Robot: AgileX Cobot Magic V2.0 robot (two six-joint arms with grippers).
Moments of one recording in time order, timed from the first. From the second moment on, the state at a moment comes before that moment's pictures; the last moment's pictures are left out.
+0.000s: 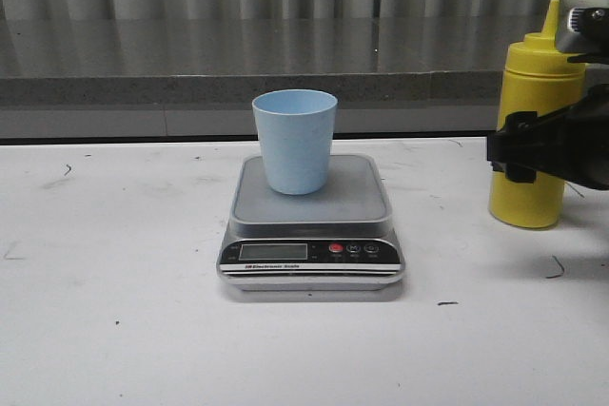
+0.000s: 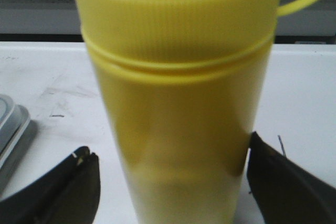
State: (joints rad) left arm -0.54 0.72 -0.82 0.03 0.82 -0.08; right arm 0.22 1.78 -0.50 0.21 -0.94 0.00
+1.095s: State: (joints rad) left arm -0.54 0.72 -0.82 0.03 0.81 -0.08; right arm 0.17 1.83 -0.71 0.07 -0.71 -0.05
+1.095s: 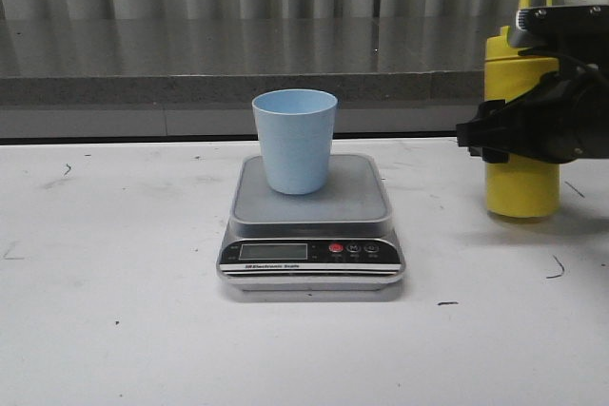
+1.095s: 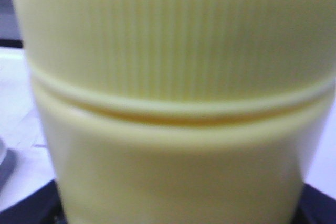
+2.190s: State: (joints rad) left arm -0.54 0.72 -0.82 0.03 0.81 -0.08; right arm 0.54 1.69 -1.27 -1.04 0.64 -0.22
